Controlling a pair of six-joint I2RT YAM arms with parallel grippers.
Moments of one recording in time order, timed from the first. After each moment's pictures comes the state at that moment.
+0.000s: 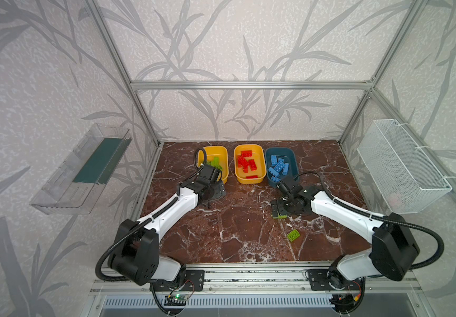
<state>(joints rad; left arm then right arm) -0.41 1.37 0.91 -0.61 -0.20 -0.71 0.66 1.50 1.02 -0.78 0.10 0.52</state>
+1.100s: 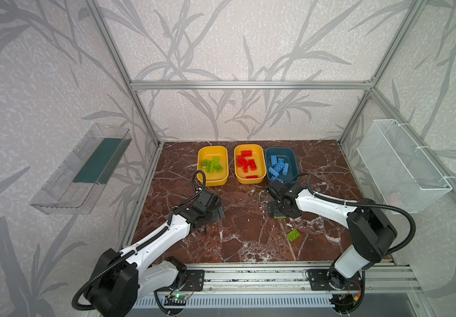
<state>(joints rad) -0.54 1.13 0.65 -0.58 -0.17 -0.79 0.69 1.66 1.03 -0.75 0.21 0.66</state>
